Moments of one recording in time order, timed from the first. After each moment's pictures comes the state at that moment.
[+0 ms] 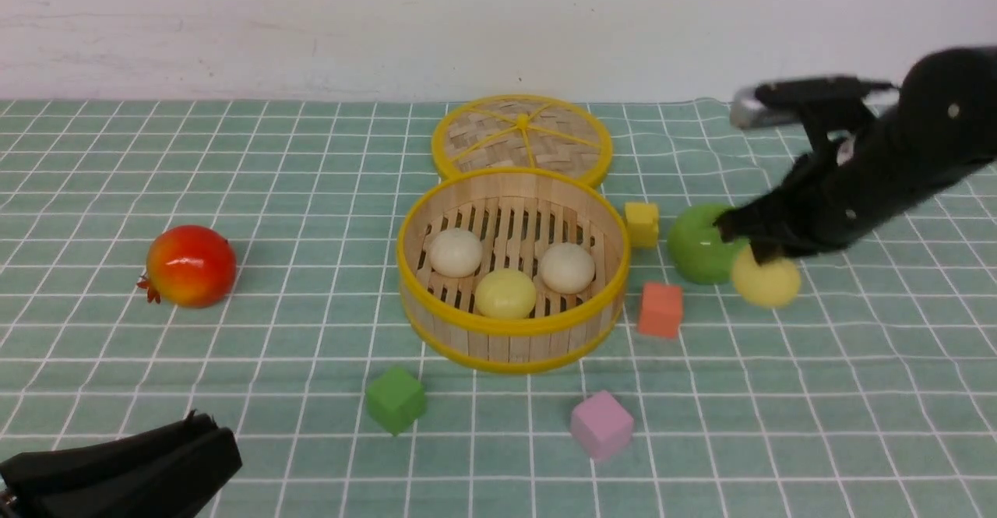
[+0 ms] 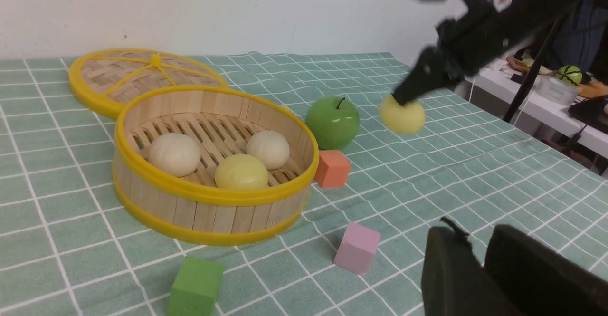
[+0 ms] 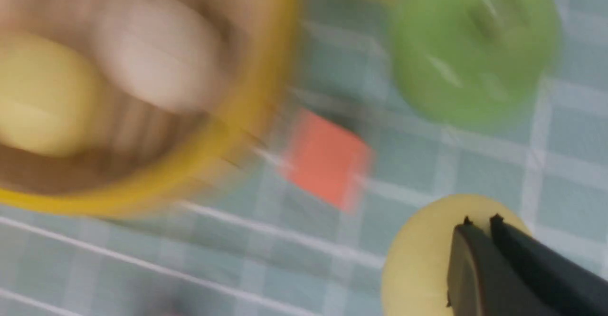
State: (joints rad) right arm 0.27 1.71 -1.37 0.13 0.66 -0.03; left arm -0.70 0.40 -0.27 0.11 0.01 -0.38
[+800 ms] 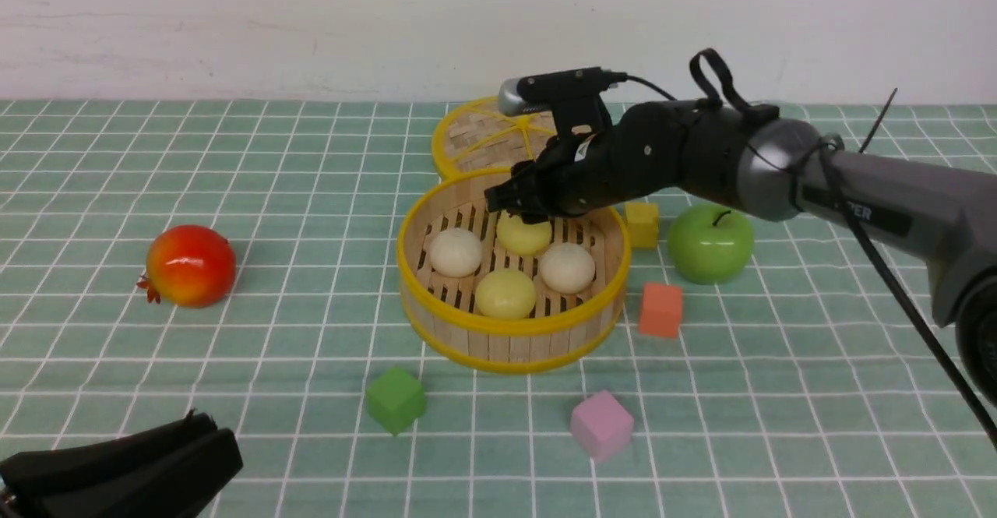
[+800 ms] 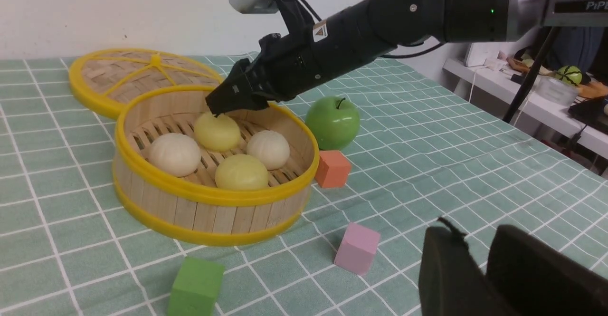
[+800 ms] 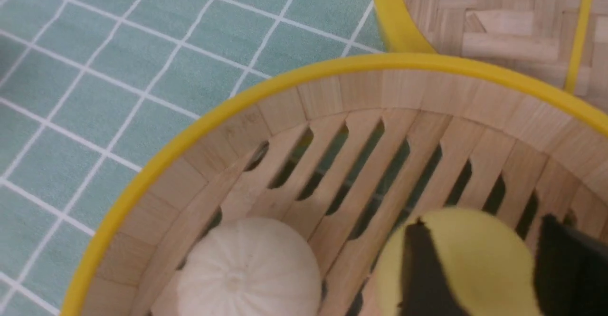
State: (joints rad) right arm 0.45 2.22 -1.82 0.28 0.35 -0.08; left arm -0.70 0.40 -0.27 0.11 0.01 -0.38
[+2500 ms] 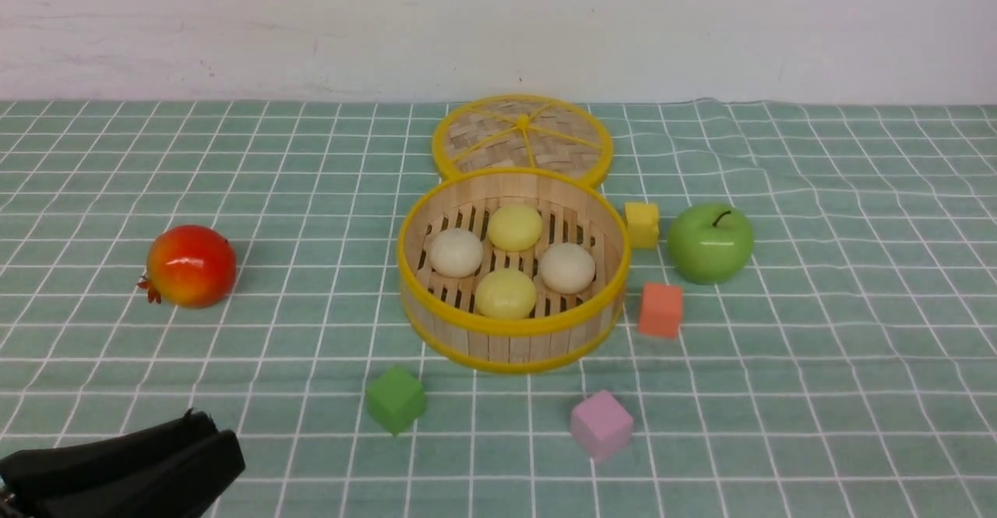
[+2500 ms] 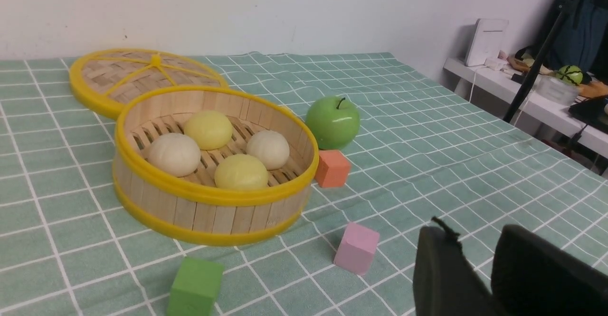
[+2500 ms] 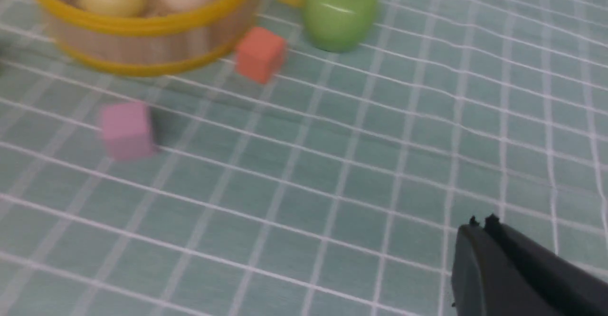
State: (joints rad) right arm 0.19 0.41 -0.43 -0.06 0.59 -0.03; left arm -0.70 0.40 -0.27 0.11 0.01 -0.38
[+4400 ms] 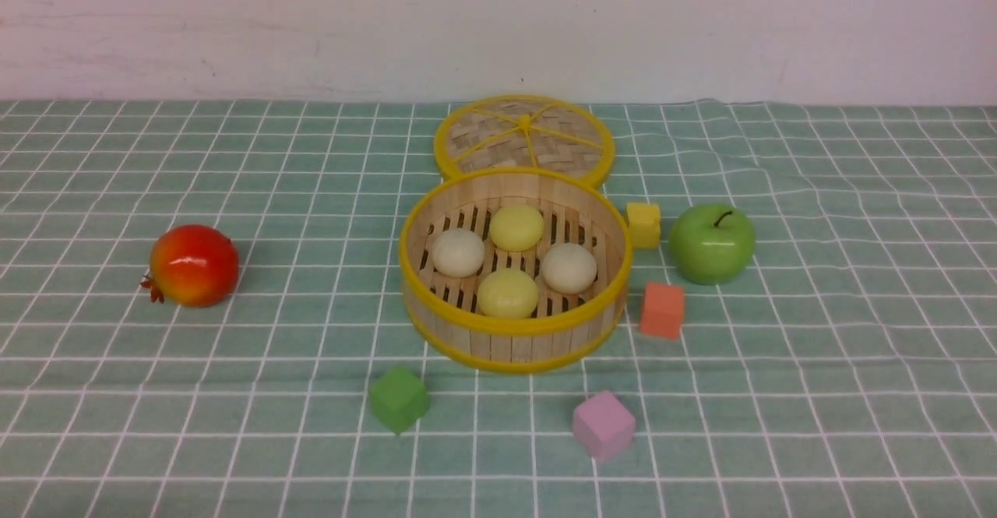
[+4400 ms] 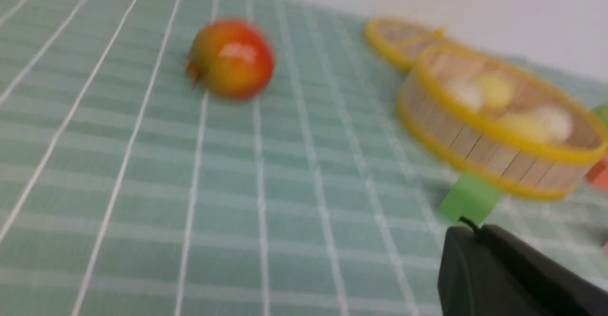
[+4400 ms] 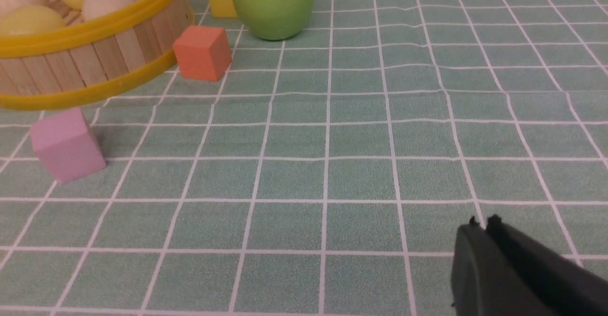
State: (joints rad) right arm 0.06 -0.01 0.01 0.02 0.39 0.10; left arm -0.15 -0.01 0.02 -0.06 0.30 -0.30
